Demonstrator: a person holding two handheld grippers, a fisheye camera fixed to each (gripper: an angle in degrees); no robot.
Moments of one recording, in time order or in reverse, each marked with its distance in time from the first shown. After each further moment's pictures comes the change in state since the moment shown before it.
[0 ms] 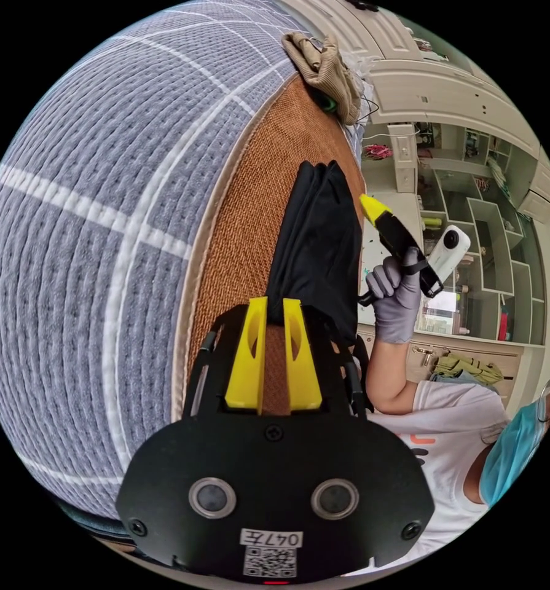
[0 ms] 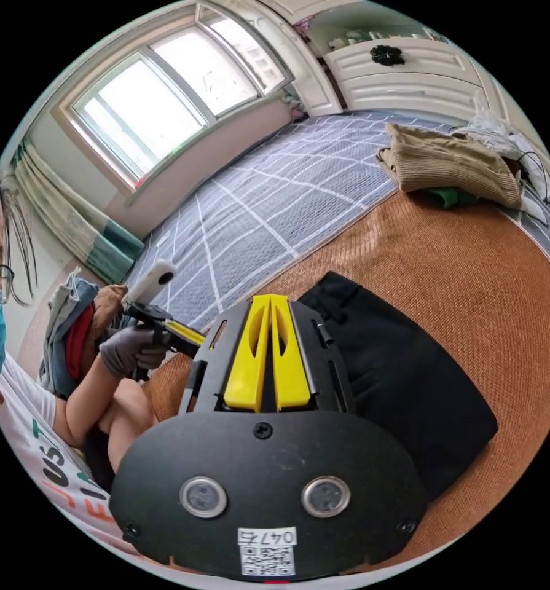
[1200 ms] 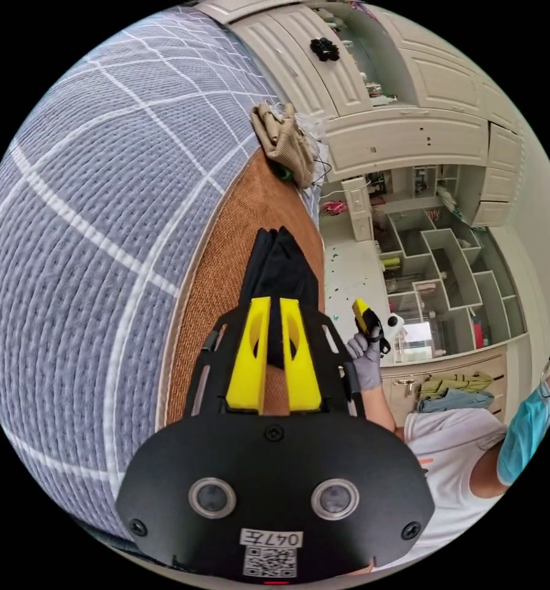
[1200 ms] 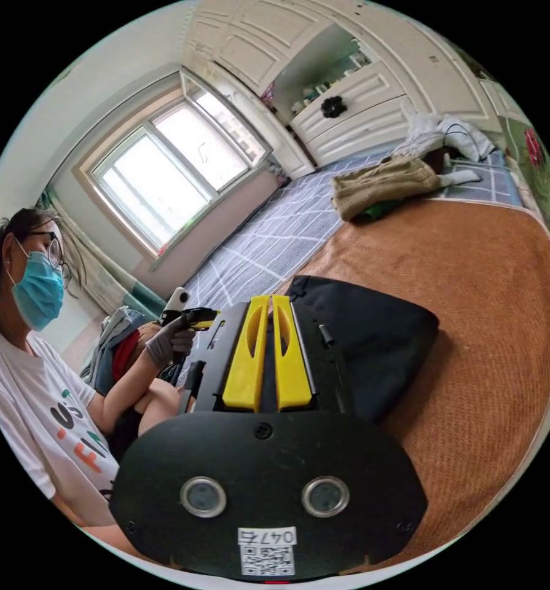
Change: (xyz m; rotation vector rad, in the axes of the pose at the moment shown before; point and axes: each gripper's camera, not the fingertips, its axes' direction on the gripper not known) left arm -0.004 0.014 0.095 0.323 0.145 0.071; right arm 0.076 0.219 -0.095 0.290 -0.122 0.110
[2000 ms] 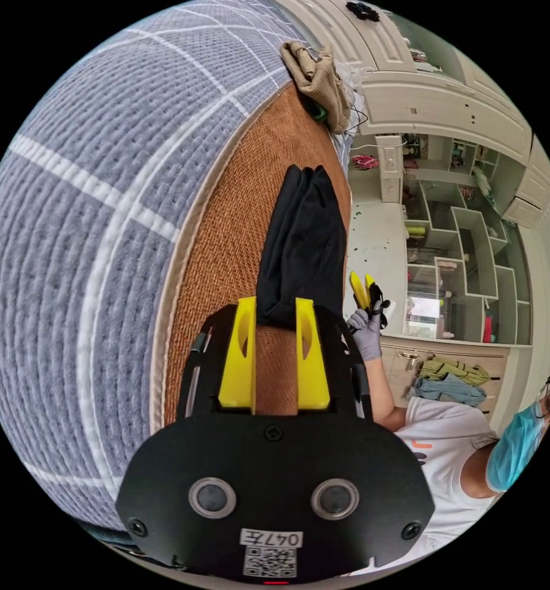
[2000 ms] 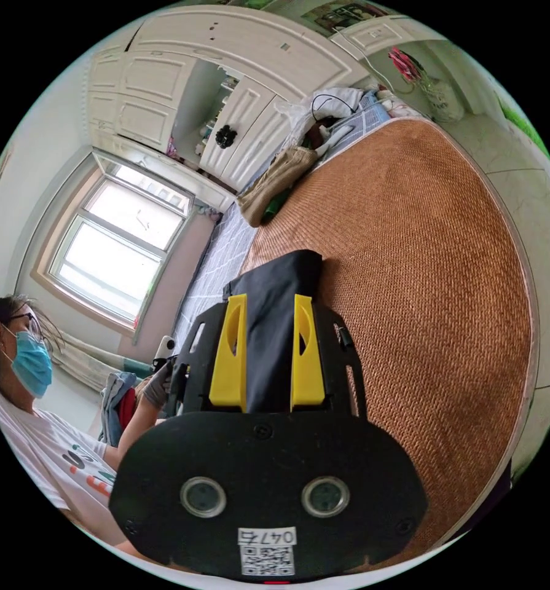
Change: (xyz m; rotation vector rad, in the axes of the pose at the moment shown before) left arm -0.071 -0.013 0.146 -0.262 -0.060 -0.077; right arm 0.097 0.125 -0.077 0.167 0.137 0.415
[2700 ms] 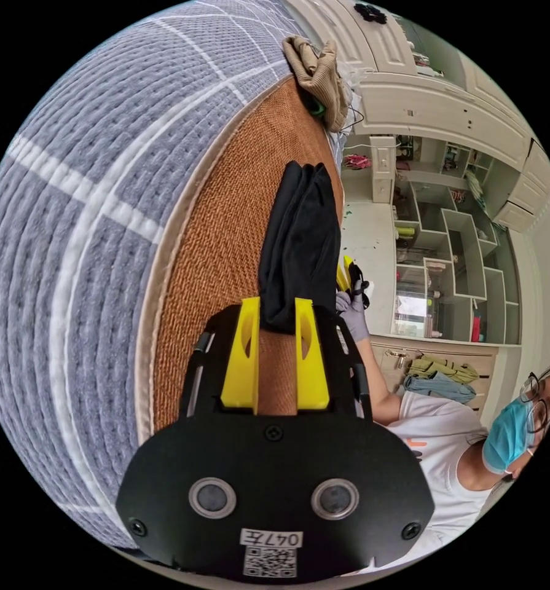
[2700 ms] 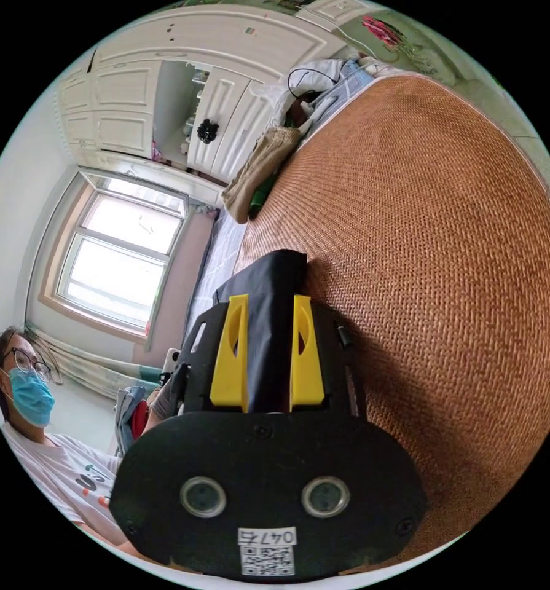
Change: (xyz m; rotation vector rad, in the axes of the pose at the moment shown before) left arm -0.248 0.064 0.090 -0.012 0.070 -0.004; right arm 0.052 -0.021 0.005 -0.066 -0.071 0.106
